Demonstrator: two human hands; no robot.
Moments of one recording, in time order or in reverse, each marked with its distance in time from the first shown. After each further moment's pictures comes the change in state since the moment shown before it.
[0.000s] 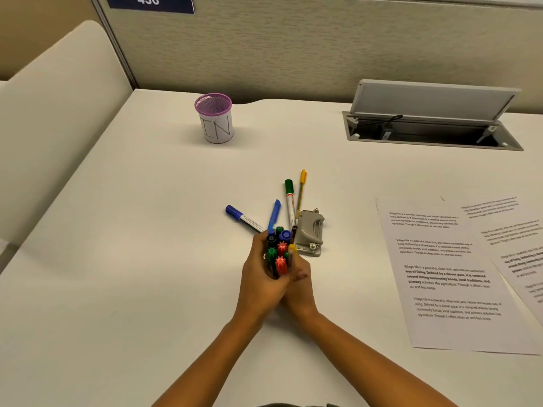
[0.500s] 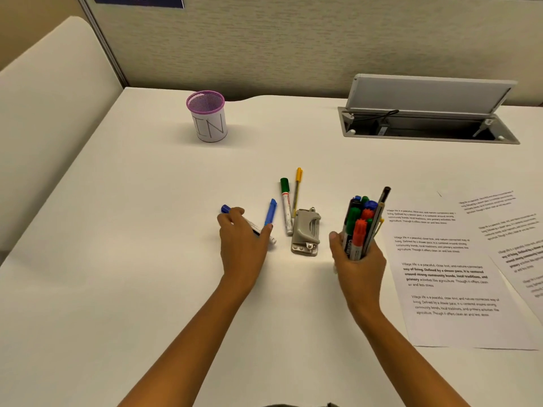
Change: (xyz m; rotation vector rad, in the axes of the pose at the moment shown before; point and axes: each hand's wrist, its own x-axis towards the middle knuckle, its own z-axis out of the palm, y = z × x) left_hand 0.073 -0.008 -0.007 0.609 0.214 -0.124; right_hand 0.011 -0.022 -0.086 -0.173 0.546 -0.030
